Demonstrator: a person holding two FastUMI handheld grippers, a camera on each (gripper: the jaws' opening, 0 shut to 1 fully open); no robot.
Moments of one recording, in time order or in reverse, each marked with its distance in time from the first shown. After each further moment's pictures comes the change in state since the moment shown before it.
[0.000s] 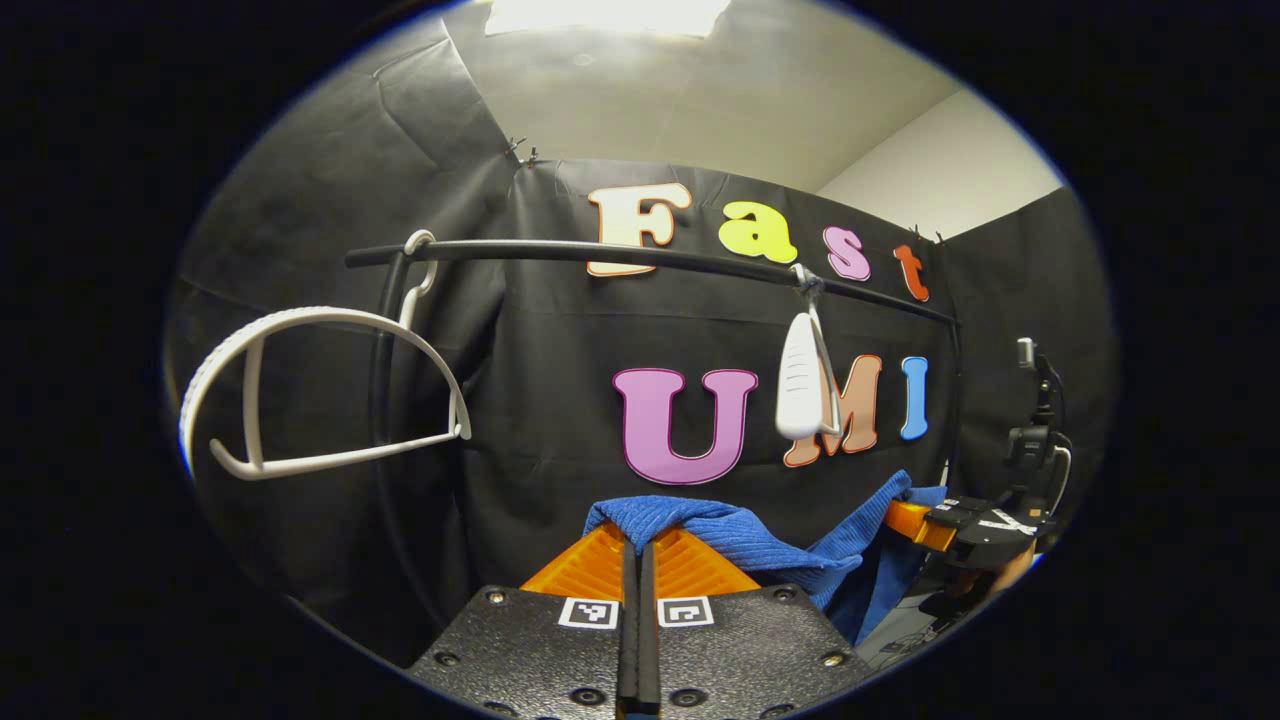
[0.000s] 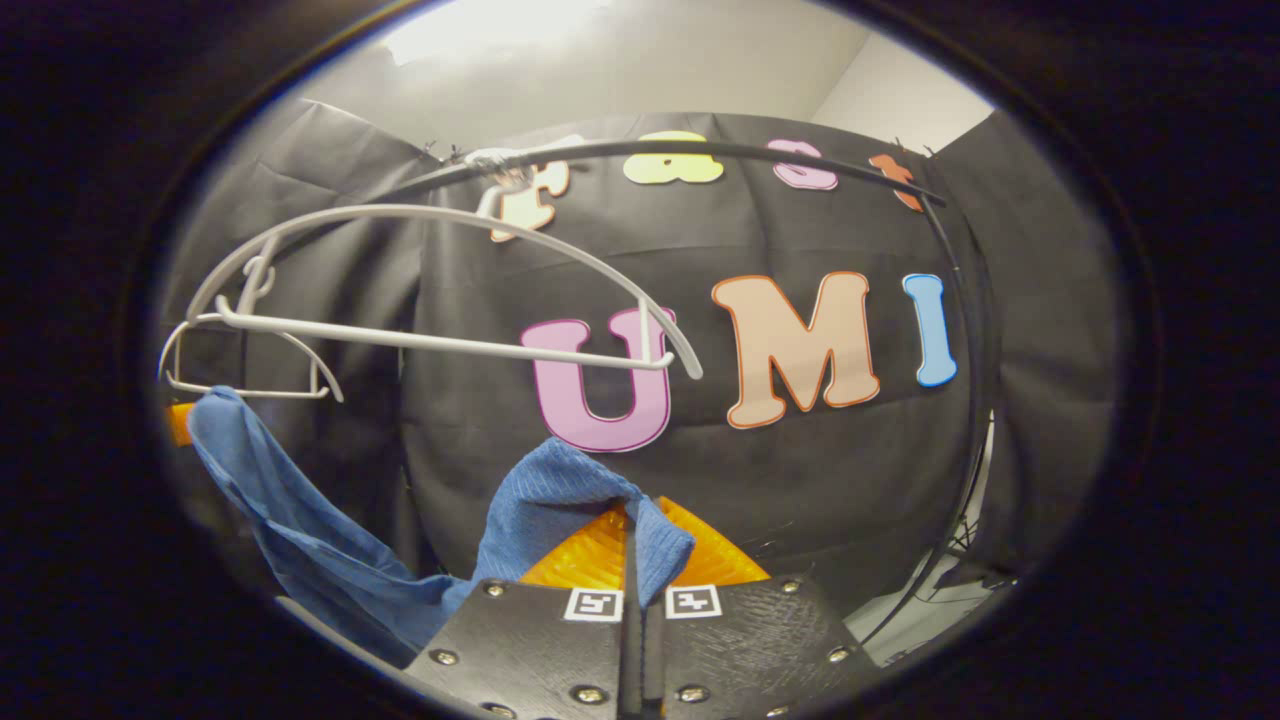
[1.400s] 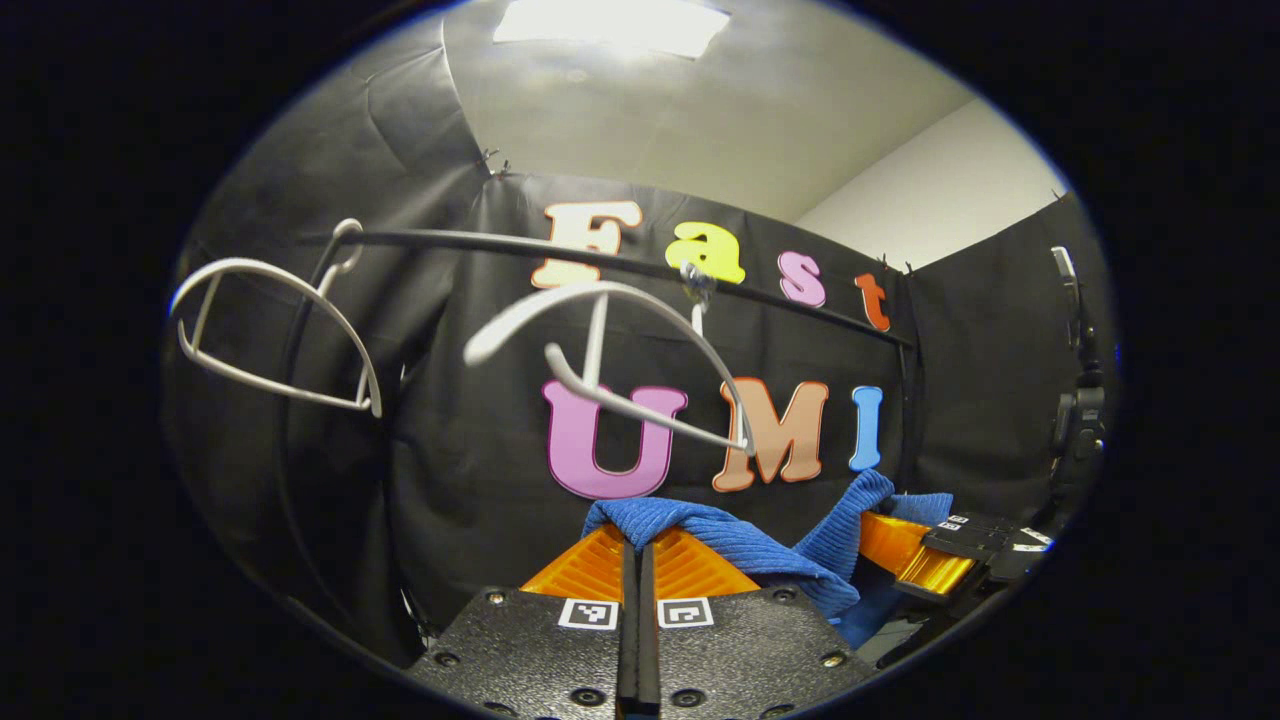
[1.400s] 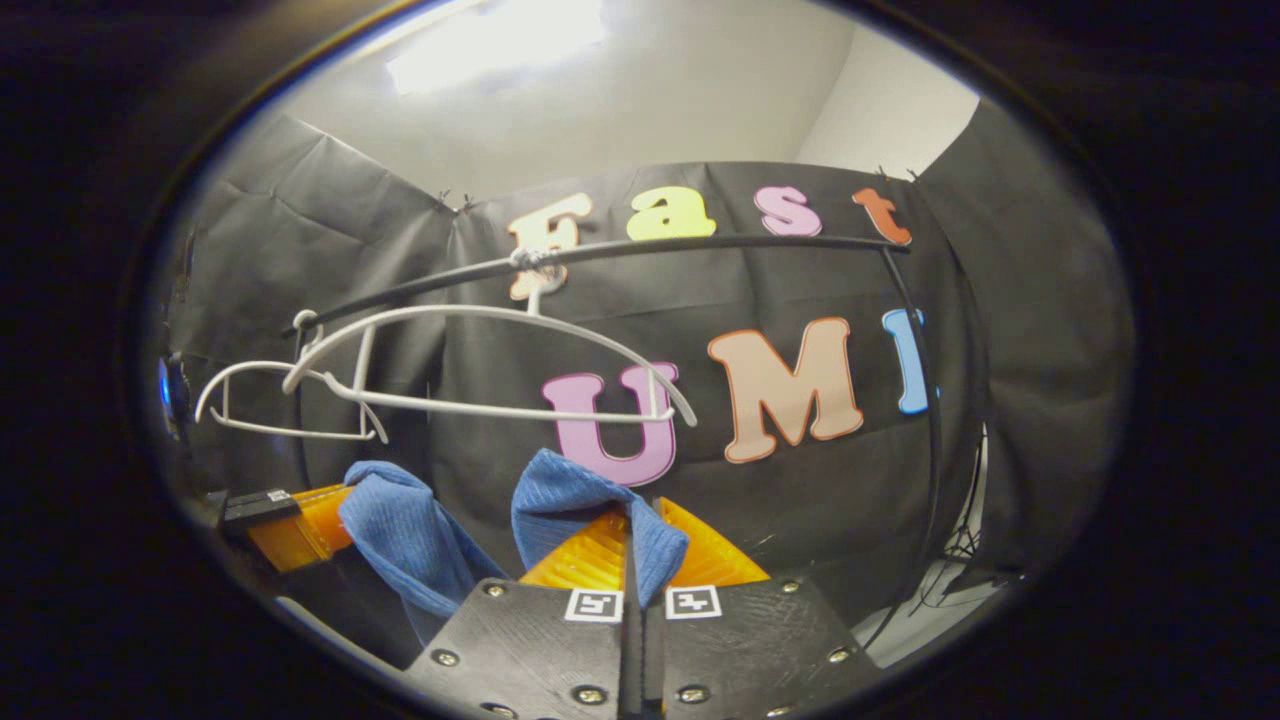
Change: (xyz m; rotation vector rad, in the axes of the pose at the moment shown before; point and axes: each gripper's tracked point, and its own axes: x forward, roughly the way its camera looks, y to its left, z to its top) left arm 0.027 -0.115 -0.043 -0.077 -0.061 -0.075; right arm -0.047 -0.008 0.016 0.038 -0.082 0.005
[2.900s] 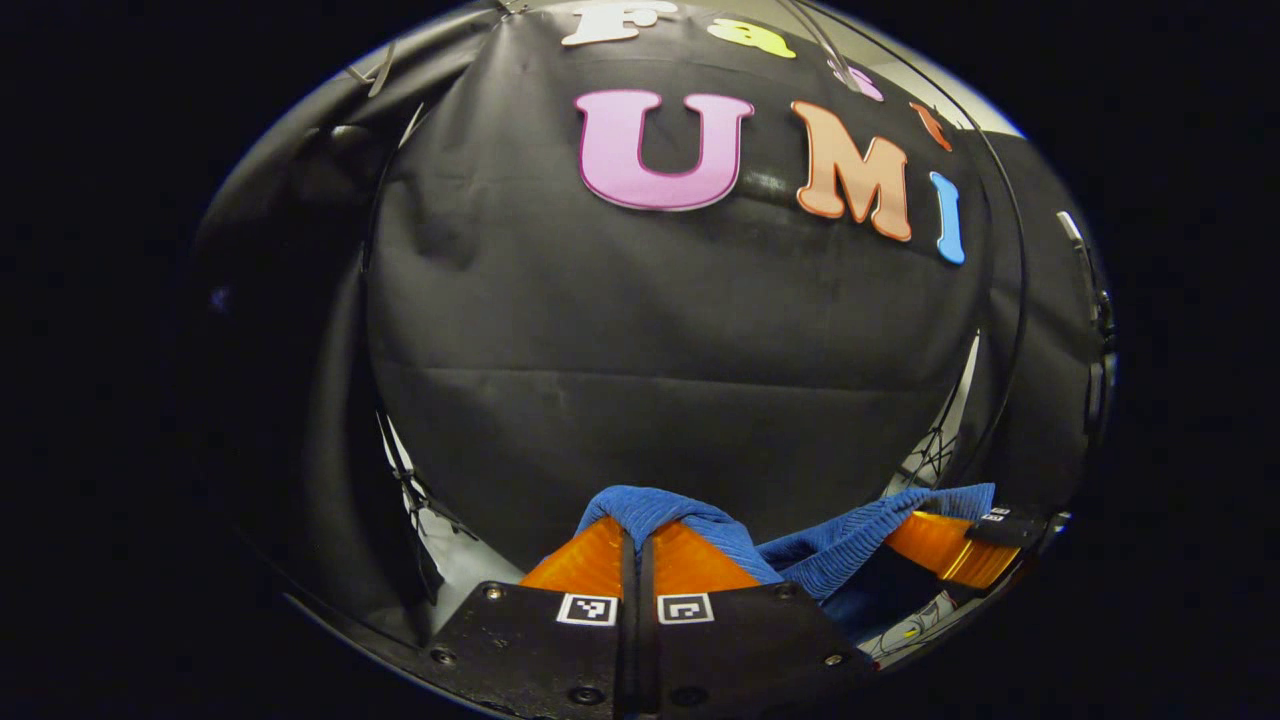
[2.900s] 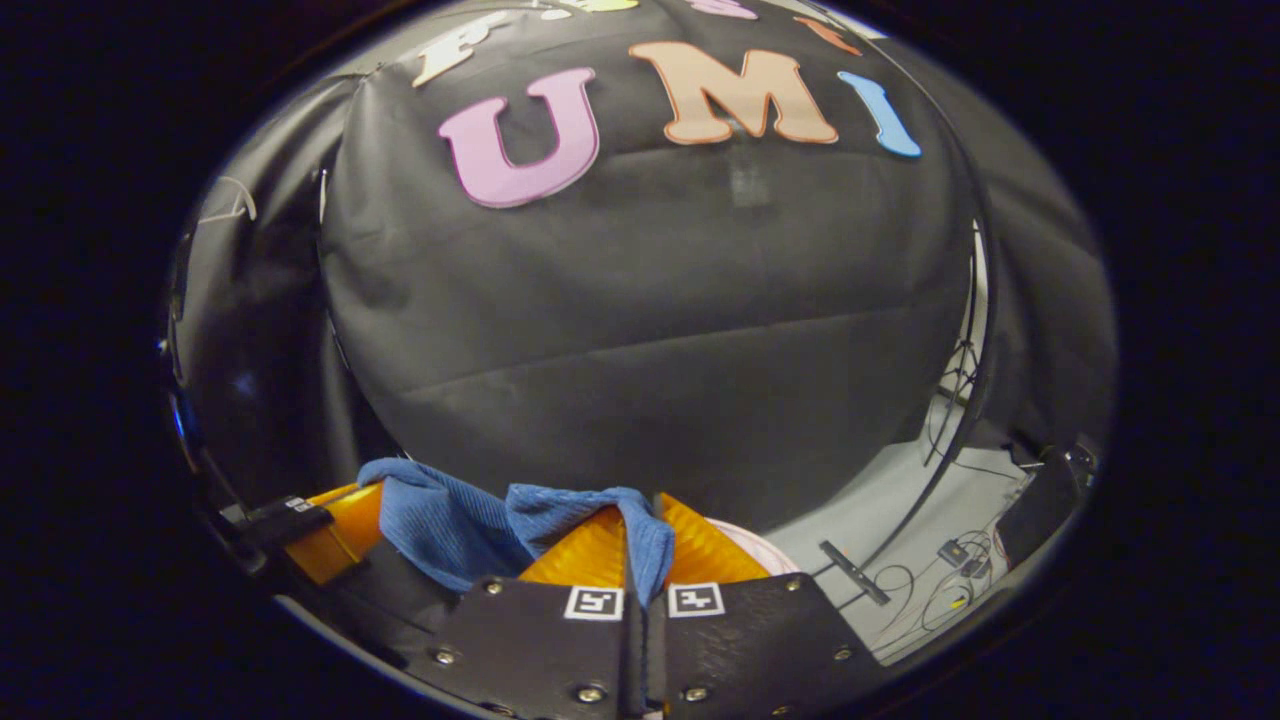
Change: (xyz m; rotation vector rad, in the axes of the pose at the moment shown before) left arm 0.037 0.066 -0.382 0.009 0.530 0.105; right arm 0.045 -0.066 -0.404 0.065 0.589 -0.147
